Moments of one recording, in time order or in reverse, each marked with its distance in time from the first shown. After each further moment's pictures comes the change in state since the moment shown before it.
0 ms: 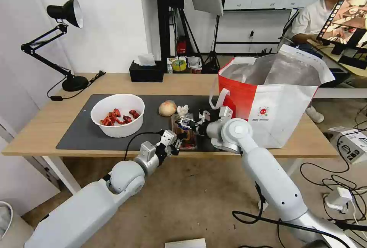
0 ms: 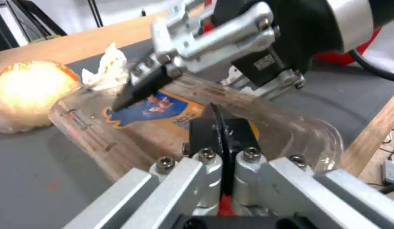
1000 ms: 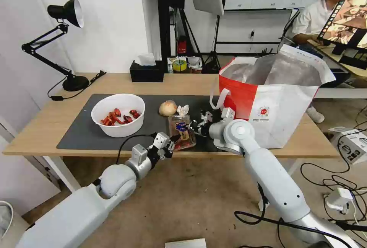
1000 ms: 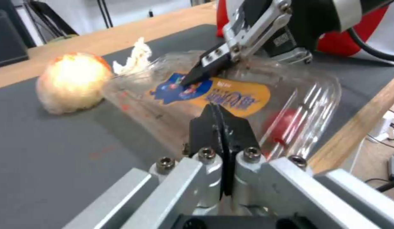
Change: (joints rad) left arm 0.124 0.081 -0.122 -0.079 0.002 -0.019 0.032; right arm -0.004 -0.011 0.018 0.001 -0.012 0.023 -0.020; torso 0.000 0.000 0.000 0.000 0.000
